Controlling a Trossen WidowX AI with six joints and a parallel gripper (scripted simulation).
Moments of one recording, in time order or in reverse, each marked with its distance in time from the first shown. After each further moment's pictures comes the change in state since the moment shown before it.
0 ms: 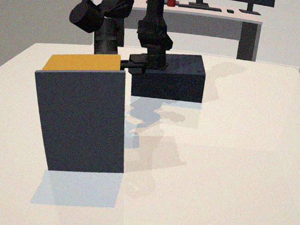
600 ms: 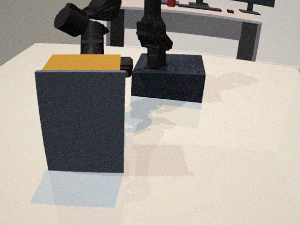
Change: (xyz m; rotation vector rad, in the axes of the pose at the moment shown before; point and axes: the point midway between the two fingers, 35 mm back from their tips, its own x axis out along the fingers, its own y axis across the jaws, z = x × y) arm 0.005 0.033 0.003 0.000 0.009 0.004
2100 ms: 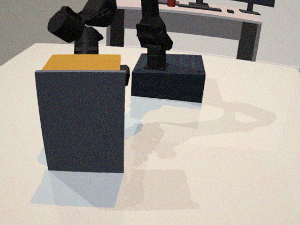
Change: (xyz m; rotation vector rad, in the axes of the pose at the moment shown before) arm 0.037 0.012 -0.030 -0.009 0.015 -0.007
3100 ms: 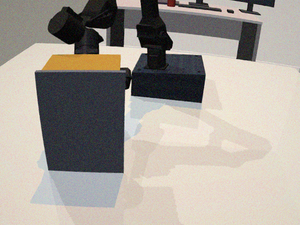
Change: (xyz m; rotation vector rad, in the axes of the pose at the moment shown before) arm 0.012 -0.001 -0.010 0.001 0.000 -0.001
